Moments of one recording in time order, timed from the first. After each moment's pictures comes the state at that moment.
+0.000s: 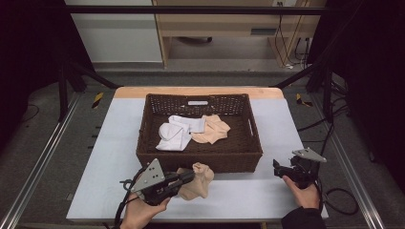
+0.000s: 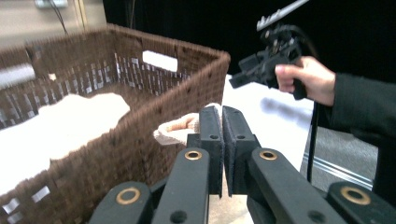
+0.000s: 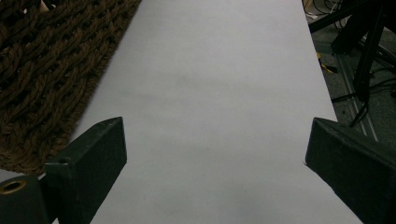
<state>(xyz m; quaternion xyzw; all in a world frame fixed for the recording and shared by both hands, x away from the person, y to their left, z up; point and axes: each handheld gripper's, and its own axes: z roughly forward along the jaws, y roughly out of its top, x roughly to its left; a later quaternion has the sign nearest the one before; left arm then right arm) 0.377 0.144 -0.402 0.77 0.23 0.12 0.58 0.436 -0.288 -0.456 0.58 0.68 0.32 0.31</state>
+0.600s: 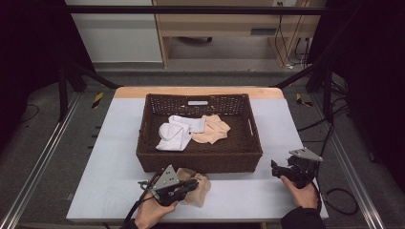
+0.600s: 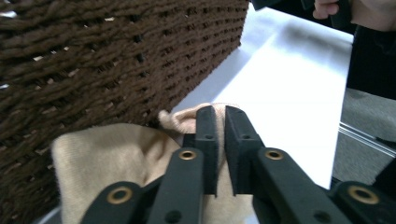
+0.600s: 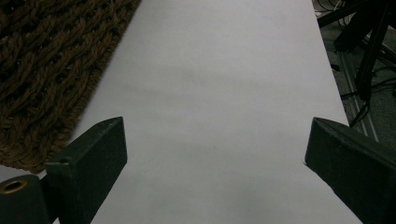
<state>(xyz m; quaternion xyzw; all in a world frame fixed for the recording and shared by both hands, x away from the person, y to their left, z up) 0.397 0.131 -0.463 0.81 0.26 0.10 0.51 0.439 -0.283 -0.459 0.58 0.69 0.31 0.30</state>
